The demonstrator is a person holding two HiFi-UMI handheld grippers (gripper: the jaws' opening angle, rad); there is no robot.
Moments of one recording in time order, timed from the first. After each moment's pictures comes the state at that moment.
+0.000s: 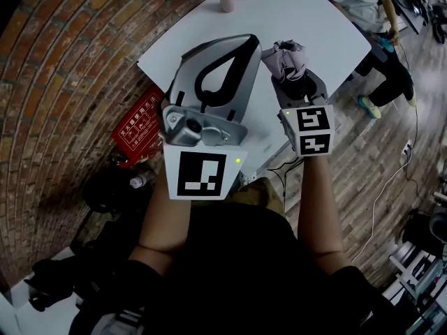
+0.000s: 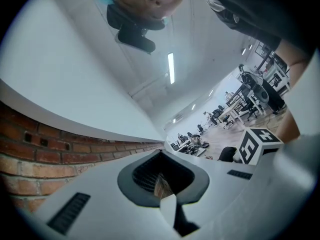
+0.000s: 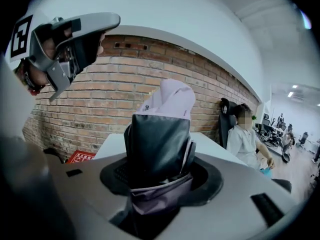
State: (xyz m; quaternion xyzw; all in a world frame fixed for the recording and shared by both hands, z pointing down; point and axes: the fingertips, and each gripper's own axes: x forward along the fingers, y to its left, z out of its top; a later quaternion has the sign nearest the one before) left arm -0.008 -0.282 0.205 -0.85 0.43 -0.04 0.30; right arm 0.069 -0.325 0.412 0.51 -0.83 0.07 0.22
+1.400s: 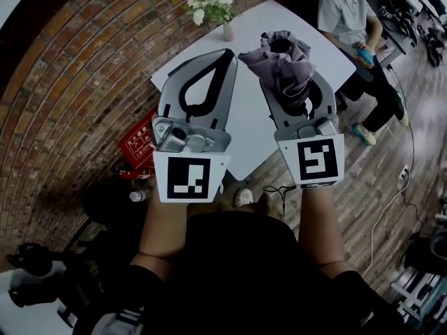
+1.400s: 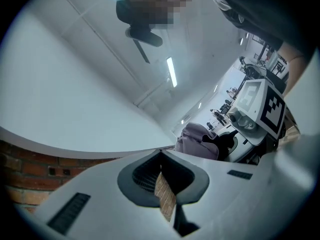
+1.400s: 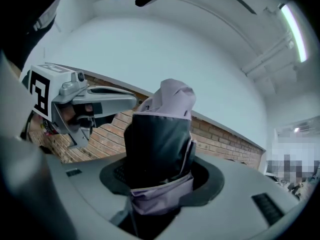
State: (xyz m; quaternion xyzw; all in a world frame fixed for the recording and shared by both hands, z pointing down) left arm -0.014 -0.207 0.143 -0.81 0.48 -0.03 0.34; right arm 0.050 -0.234 0.209 0.48 -0.86 -0.16 0.07
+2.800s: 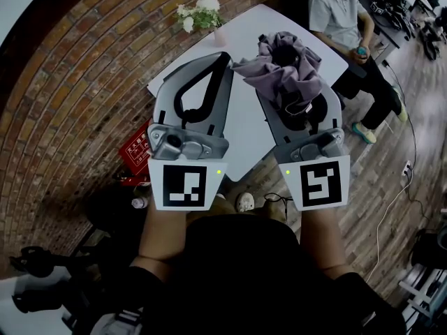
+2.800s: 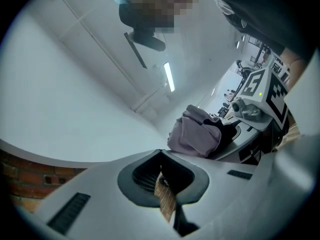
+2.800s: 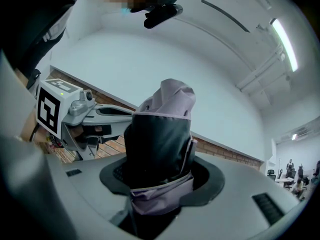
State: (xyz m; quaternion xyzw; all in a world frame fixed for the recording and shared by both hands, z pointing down) left arm 0.020 -0.175 0.123 -0.81 0.46 -0.01 0.36; right arm 0.077 -0.178 0.161 0.48 -0.85 -0.21 -0.01
